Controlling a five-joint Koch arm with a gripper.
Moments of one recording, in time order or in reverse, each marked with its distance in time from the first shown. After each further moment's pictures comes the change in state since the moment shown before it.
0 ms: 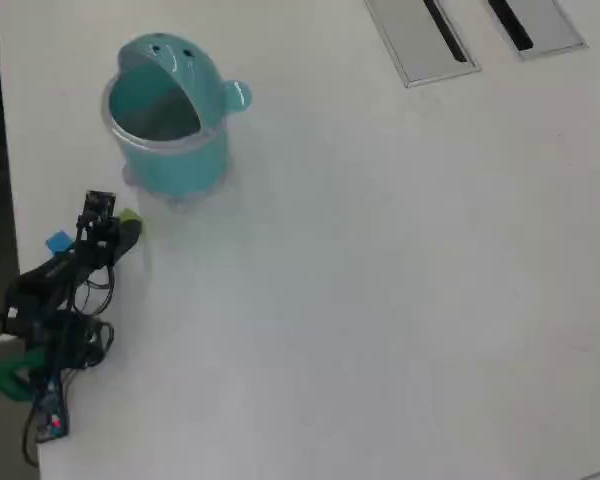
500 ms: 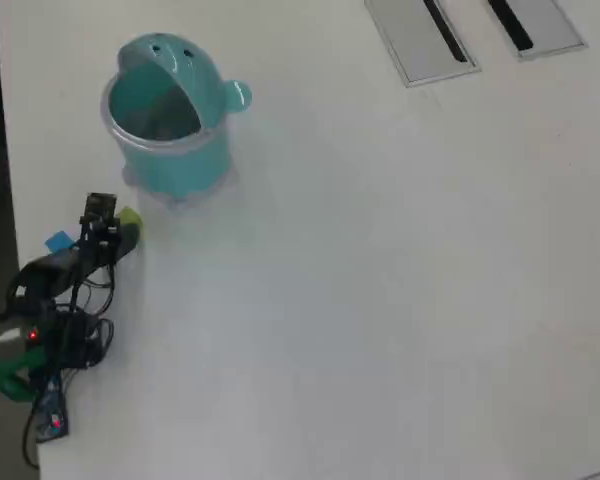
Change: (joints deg) arm -1.7 -9.0 -0.2 -3.5 0.0
